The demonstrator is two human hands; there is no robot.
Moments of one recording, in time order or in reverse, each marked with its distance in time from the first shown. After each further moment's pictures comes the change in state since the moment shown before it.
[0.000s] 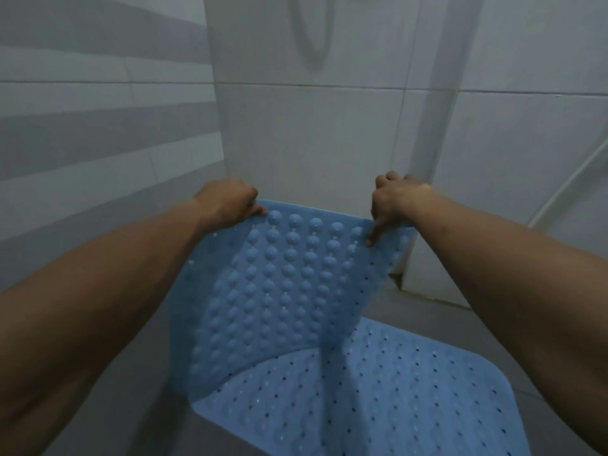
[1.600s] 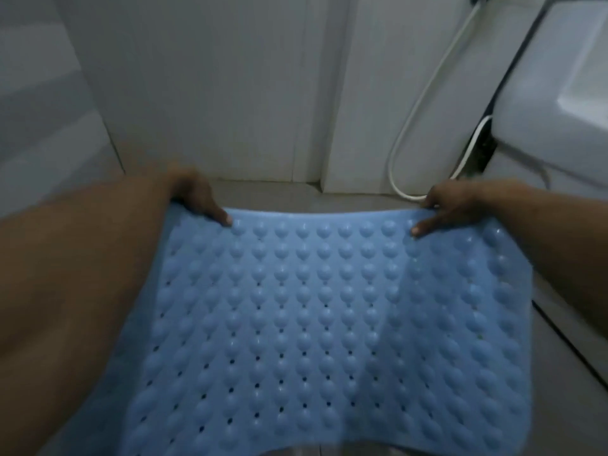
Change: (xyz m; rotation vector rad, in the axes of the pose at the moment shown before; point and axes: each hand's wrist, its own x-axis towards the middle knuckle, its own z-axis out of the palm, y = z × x) left_hand -0.065 0.019 0.075 -0.117 -0.733 0.288; right_hand -0.237 -0.033 0.107 0.483 -0.400 0.306
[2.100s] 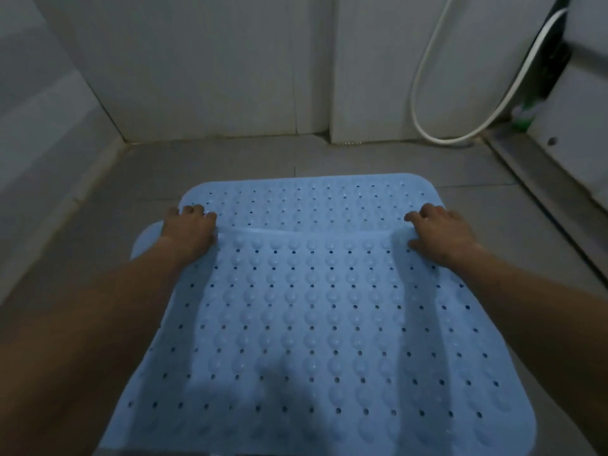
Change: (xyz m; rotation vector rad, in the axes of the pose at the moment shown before) left_hand 0.047 0.072 0.150 0.322 0.345 -0.114; right_hand 0.087 0.041 0.200 -0.108 0.271 0.060
